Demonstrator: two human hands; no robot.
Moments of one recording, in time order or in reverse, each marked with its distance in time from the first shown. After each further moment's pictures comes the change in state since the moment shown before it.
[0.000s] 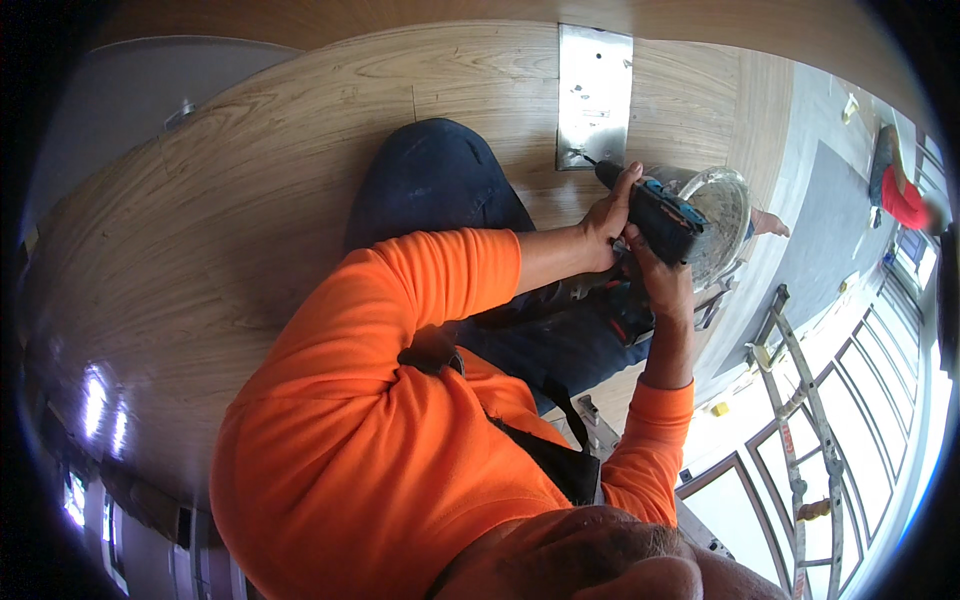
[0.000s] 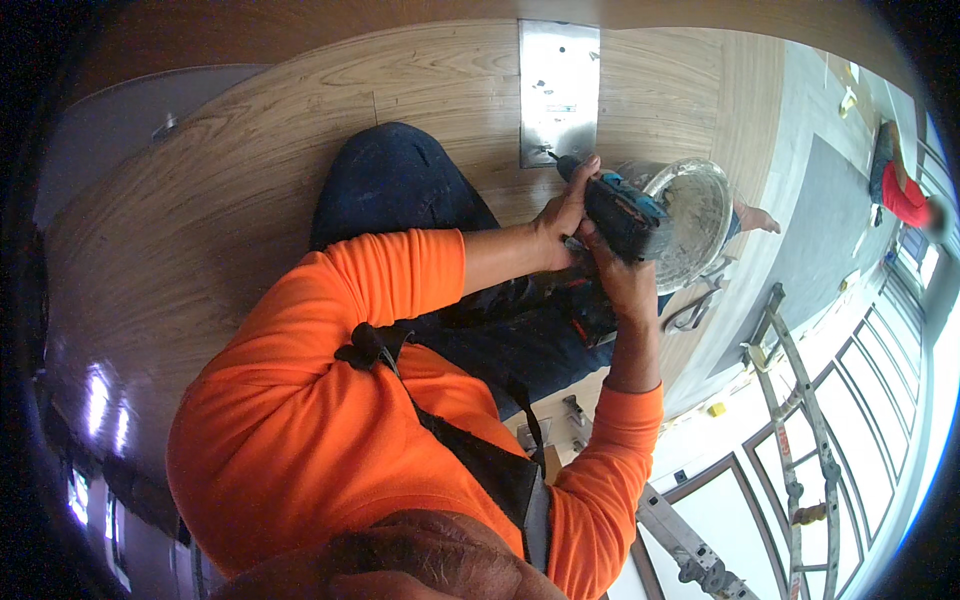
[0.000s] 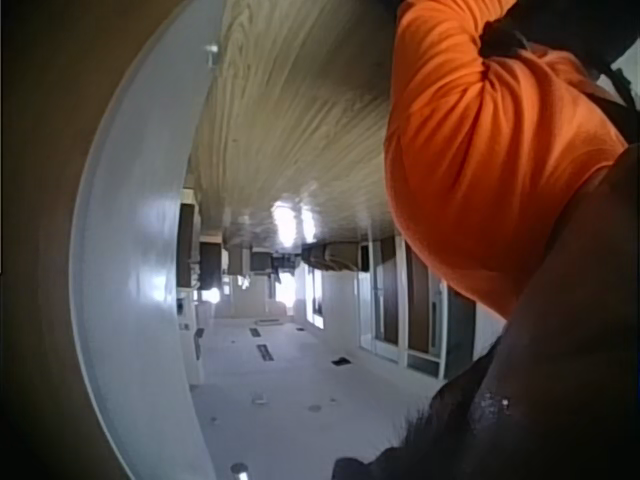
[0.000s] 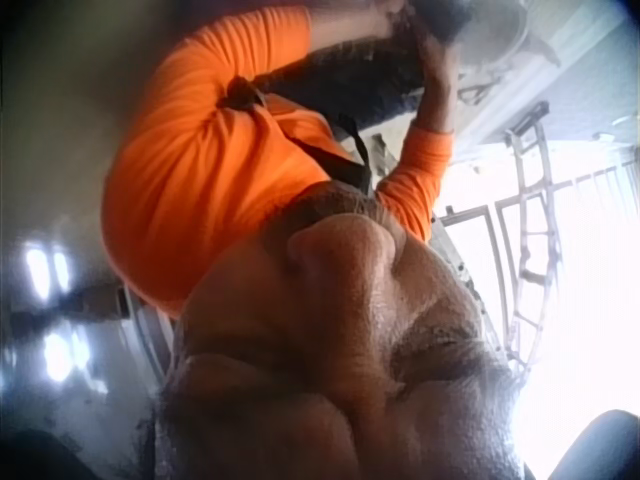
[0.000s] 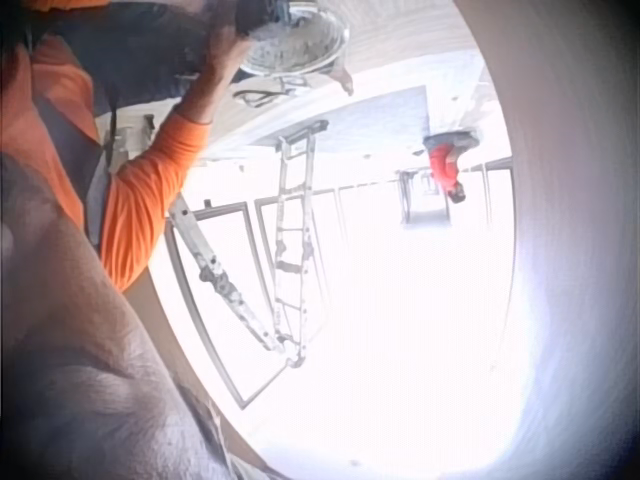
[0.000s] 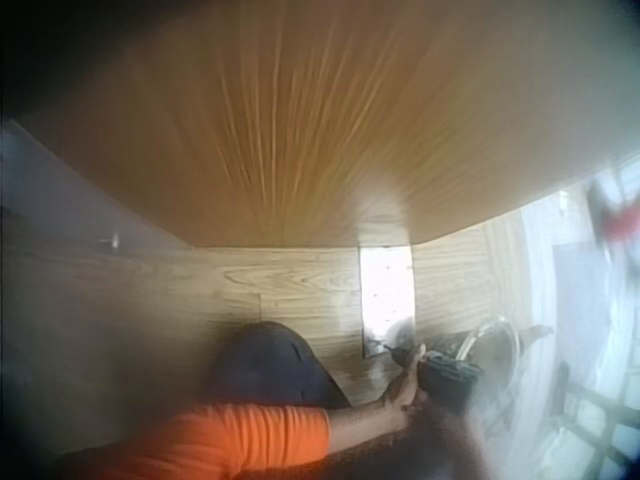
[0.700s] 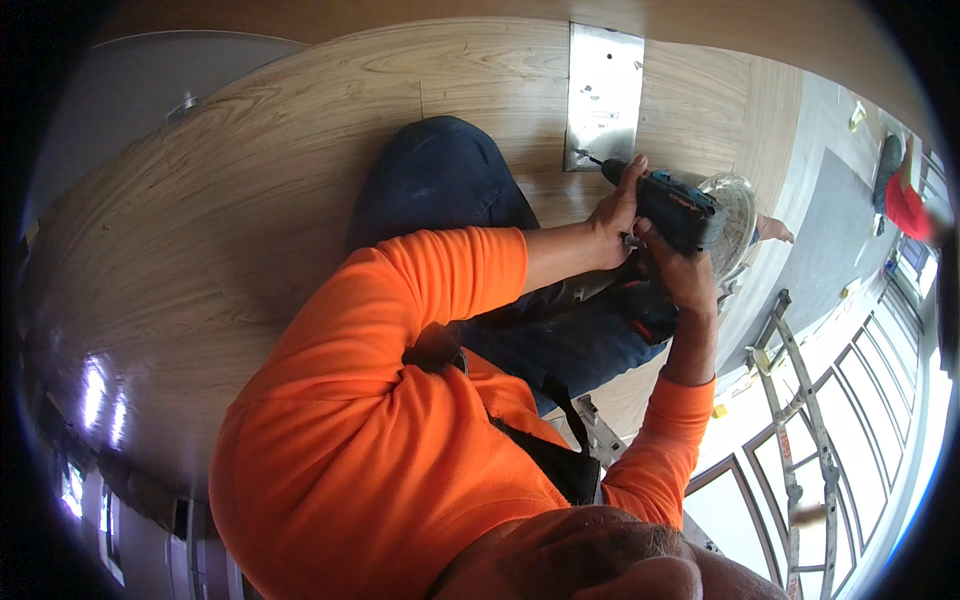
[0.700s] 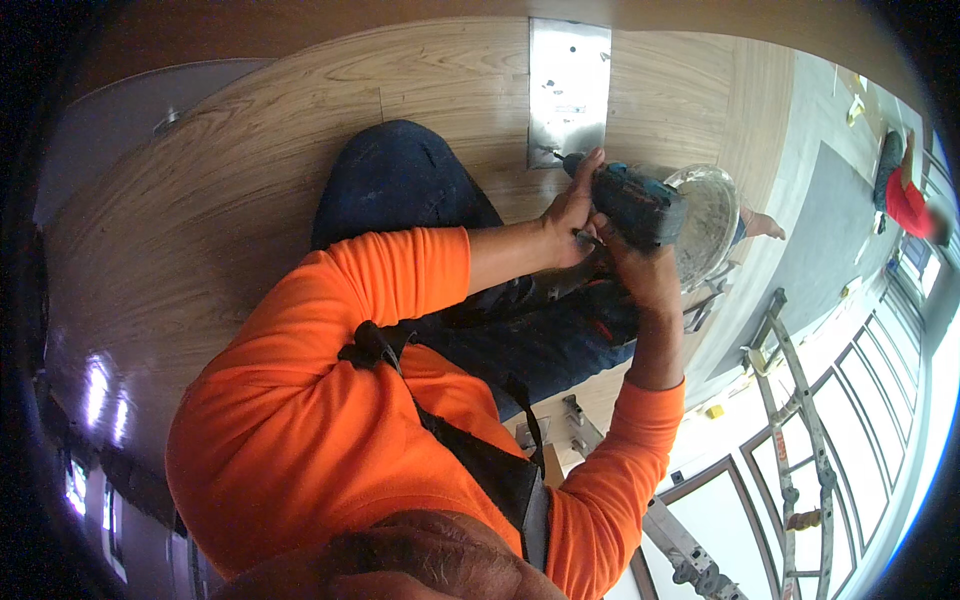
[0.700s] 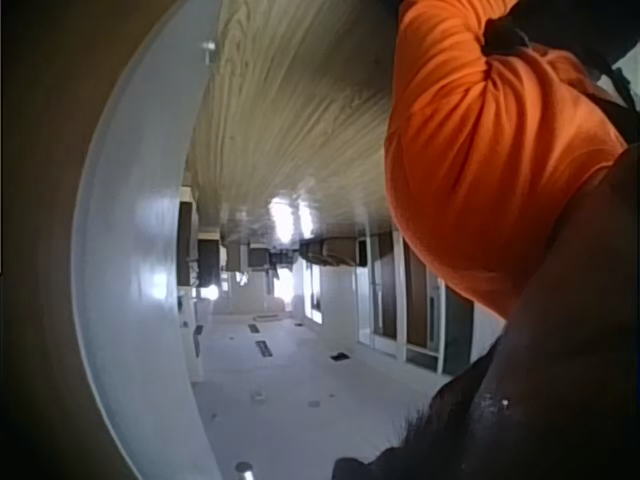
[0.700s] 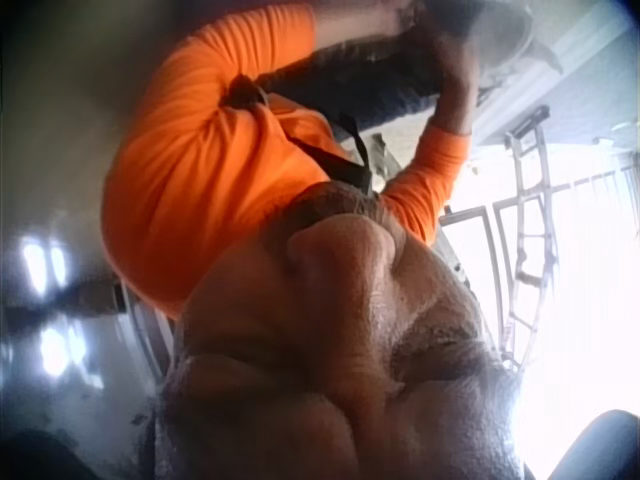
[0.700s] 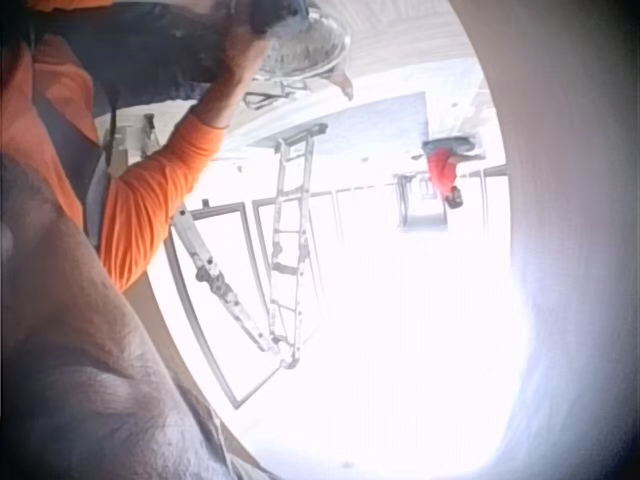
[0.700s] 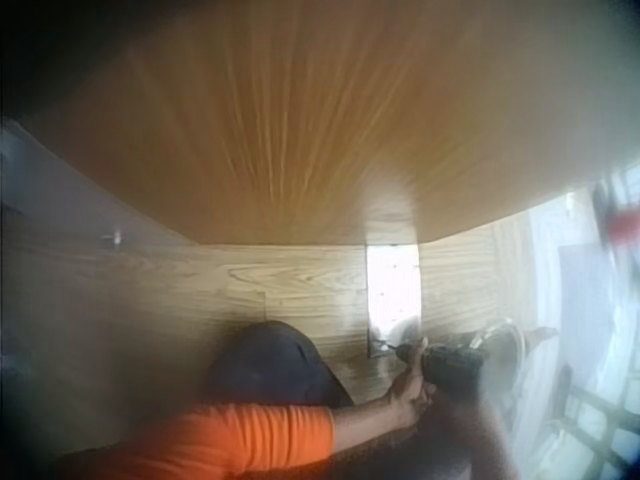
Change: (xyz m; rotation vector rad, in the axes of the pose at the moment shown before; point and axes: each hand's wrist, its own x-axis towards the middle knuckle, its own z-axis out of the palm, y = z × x) left_hand -0.006 0.008 0.013 -0.100 0.046 0.108; right_hand 0.019 -0.013 -0.017 -0.099 -0.074 0.060
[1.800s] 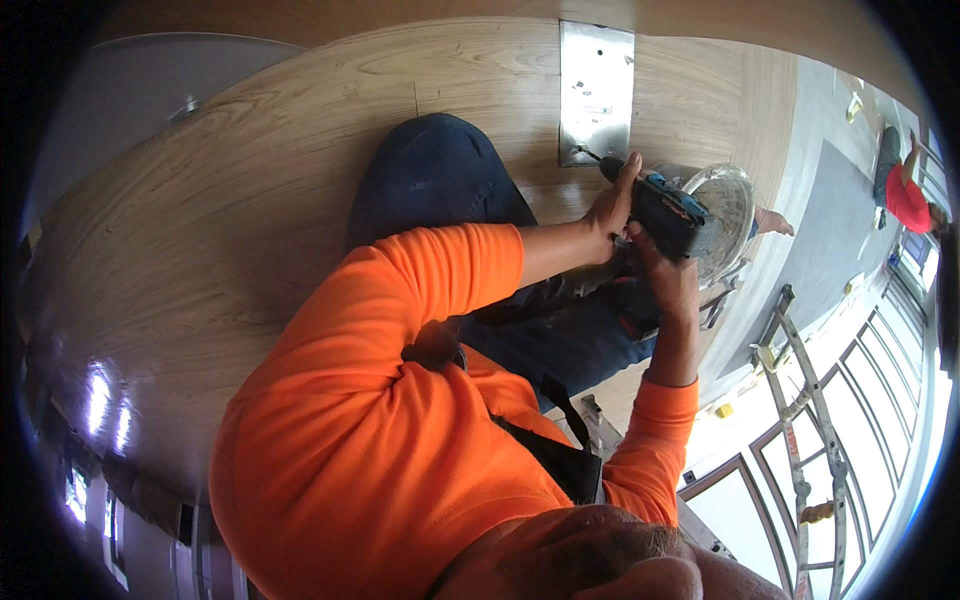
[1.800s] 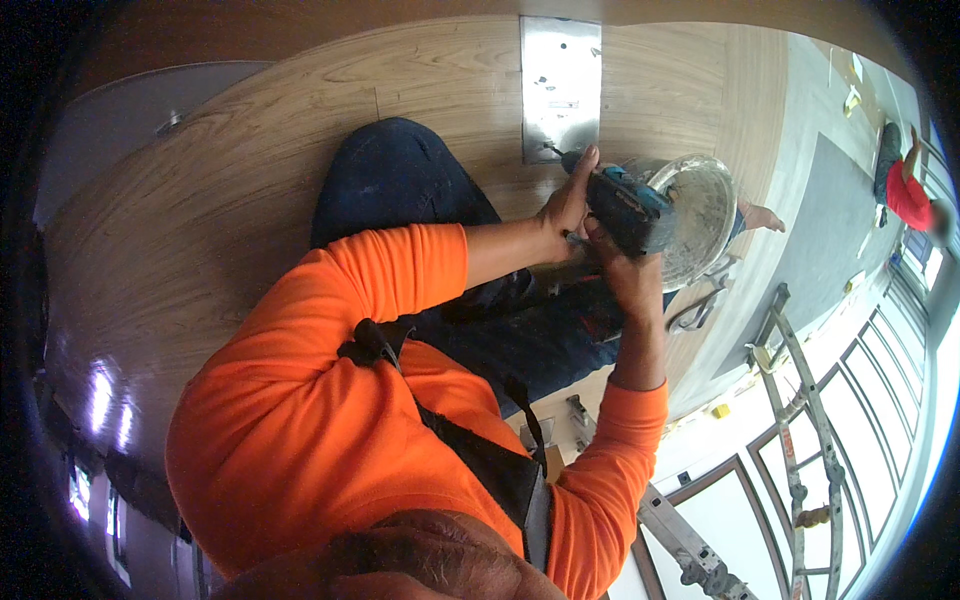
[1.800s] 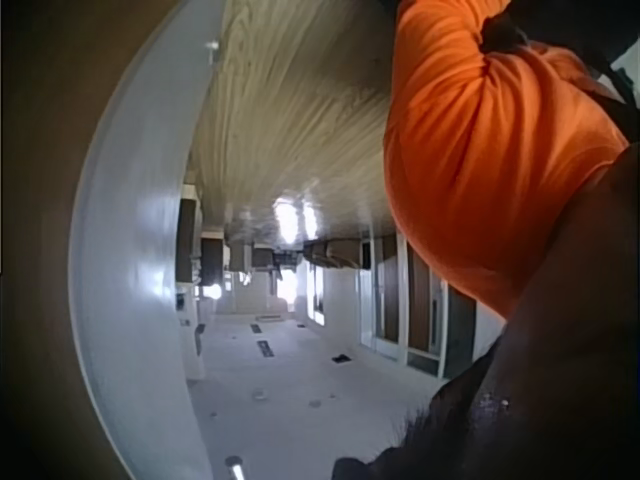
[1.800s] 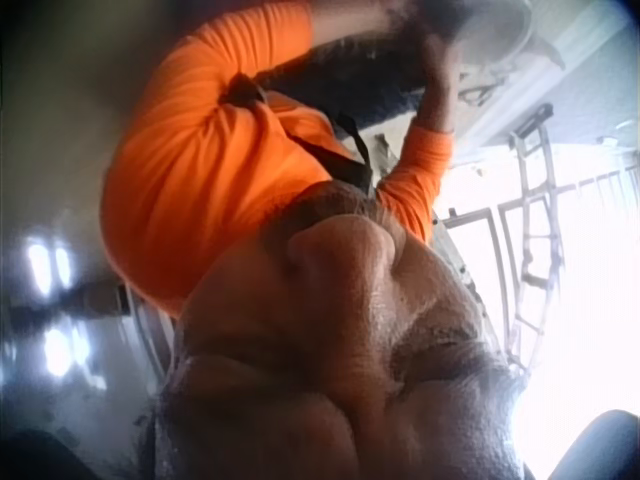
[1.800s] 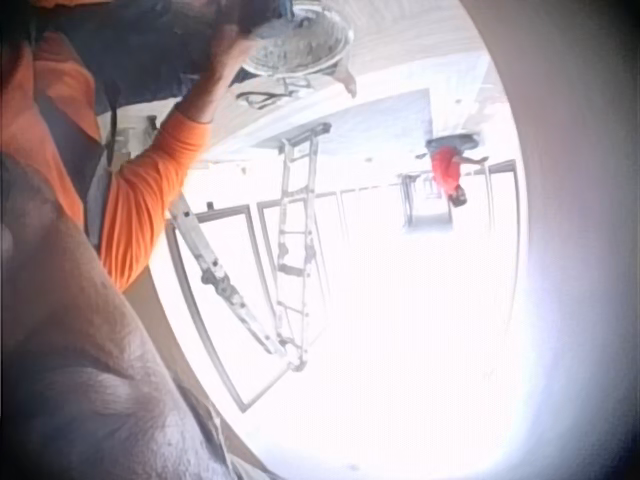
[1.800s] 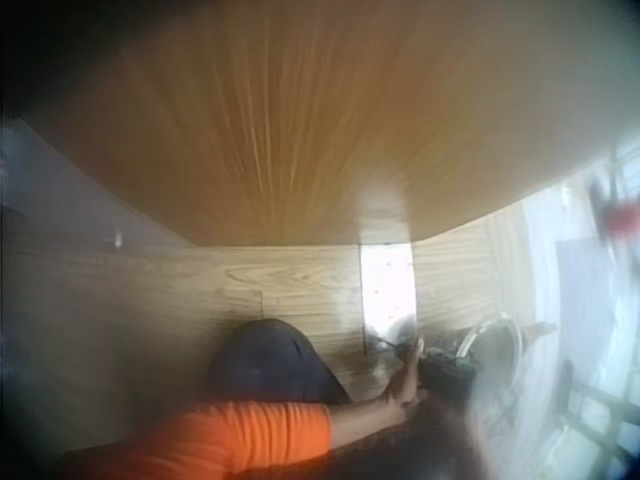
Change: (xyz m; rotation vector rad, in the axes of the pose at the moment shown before) left_hand 0.012 -0.008 -0.012 0.332 0.004 0.088; right_hand -0.020 0.012 0.013 0.029 0.104 -0.019
